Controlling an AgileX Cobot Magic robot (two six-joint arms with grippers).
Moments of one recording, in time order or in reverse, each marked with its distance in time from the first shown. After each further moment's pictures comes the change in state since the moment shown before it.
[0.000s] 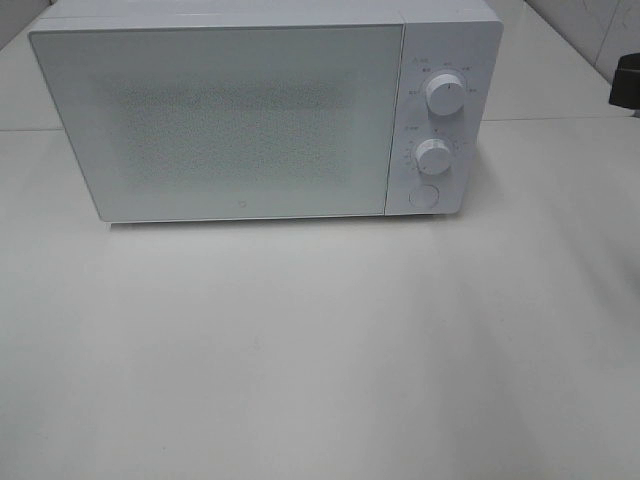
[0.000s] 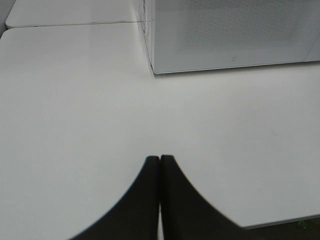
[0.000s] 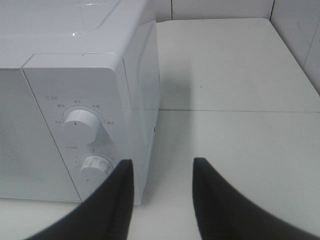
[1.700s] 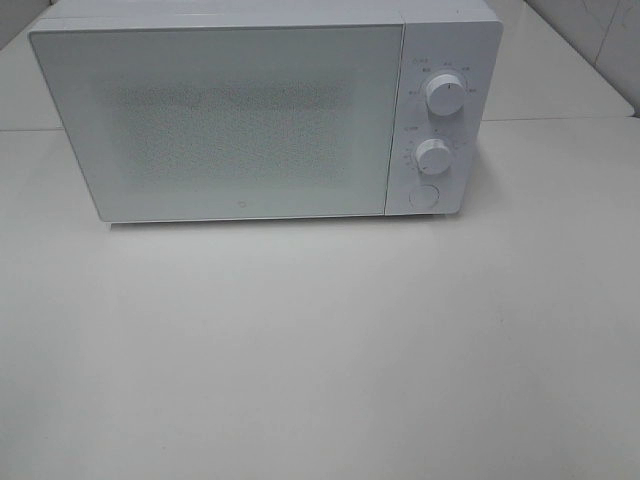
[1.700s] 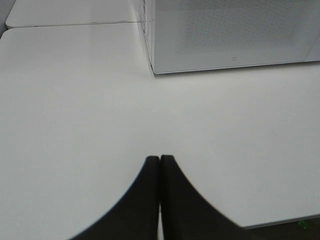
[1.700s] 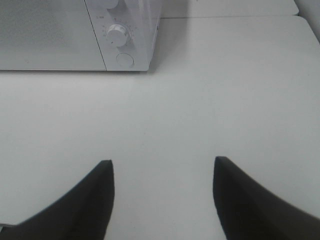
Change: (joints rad) left arm 0.000 0.000 0.000 0.000 0.000 0.000; right arm 0.000 -0.945 0.010 0.000 1.147 0.035
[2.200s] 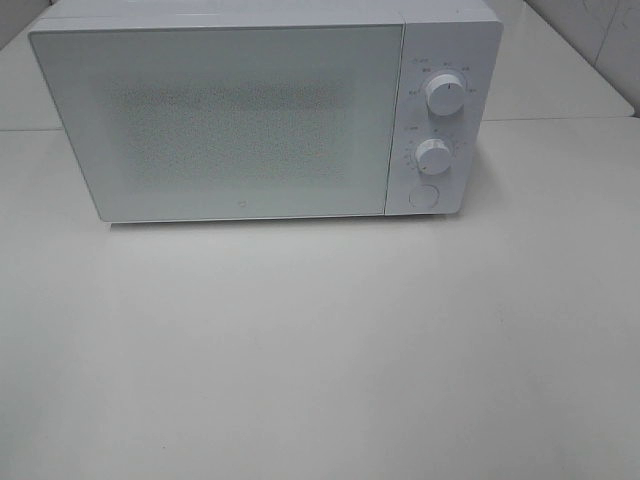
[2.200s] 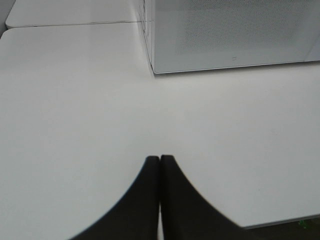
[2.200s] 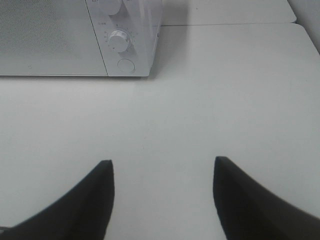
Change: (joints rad) left arm 0.000 0.000 0.000 0.000 0.000 0.000; right arm 0.000 -0.098 0.007 0.000 0.029 0.000
